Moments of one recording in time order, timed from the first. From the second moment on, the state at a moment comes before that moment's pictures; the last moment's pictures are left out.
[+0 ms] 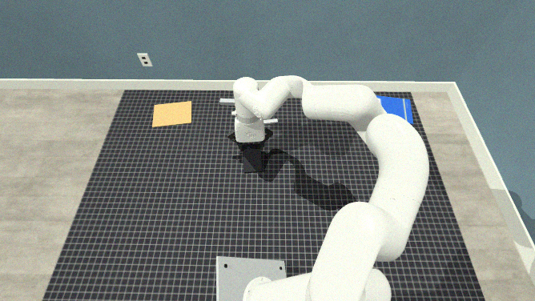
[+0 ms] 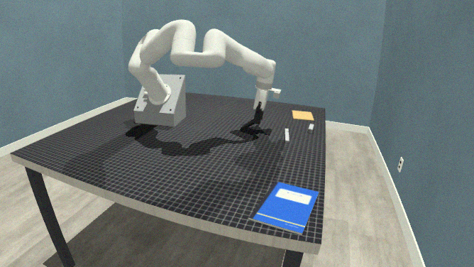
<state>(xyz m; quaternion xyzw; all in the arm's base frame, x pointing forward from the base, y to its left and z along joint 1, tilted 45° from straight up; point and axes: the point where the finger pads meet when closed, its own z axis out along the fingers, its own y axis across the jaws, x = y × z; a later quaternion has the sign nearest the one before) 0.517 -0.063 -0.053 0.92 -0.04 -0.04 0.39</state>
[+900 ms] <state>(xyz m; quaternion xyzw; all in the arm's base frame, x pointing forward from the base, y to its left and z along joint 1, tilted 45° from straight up) 0.531 -0.082 -0.072 0.92 -0.02 -0.01 0.39</state>
